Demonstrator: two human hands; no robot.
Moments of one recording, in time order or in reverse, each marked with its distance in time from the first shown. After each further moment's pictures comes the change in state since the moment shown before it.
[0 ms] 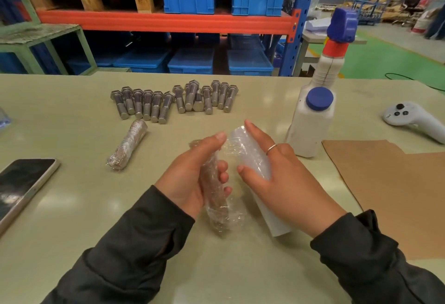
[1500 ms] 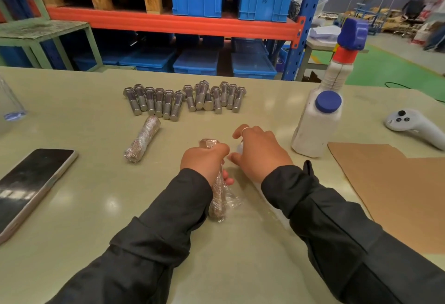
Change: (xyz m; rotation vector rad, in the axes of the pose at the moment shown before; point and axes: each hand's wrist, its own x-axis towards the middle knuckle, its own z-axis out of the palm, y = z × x) left_hand 0.034 -0.018 -0.013 0.184 0.449 0.073; right_hand 0.053 -0.032 0.030 -0.291 -0.051 0.162
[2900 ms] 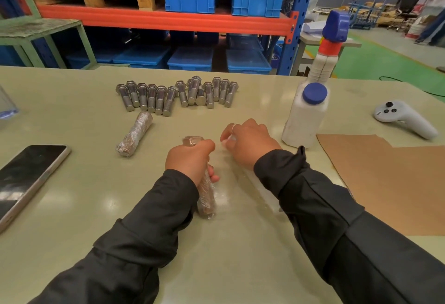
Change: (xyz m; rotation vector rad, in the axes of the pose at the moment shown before) left_hand -0.012 -0.004 -0.005 0.005 0.059 0.035; right_hand 0.003 0.005 -0.006 -0.006 -0.097 0.015
